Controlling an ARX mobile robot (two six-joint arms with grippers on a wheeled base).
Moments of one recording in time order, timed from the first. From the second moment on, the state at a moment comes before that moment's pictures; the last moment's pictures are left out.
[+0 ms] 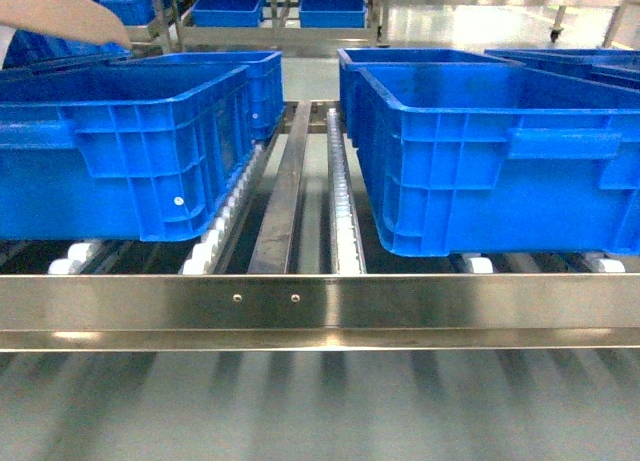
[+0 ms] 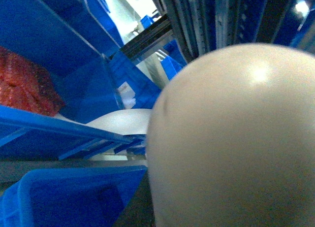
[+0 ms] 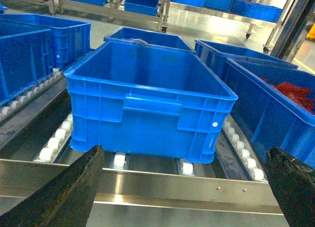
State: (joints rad) left arm 0.09 1.71 1.33 0.43 -0.75 -1.01; right arm 0.30 0.70 0.27 0.38 0.33 -0.15
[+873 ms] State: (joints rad) left arm 0.13 1.52 1.10 0.53 -0.66 -0.94; right arm 0.30 0.70 0.27 0.38 0.33 -0.15
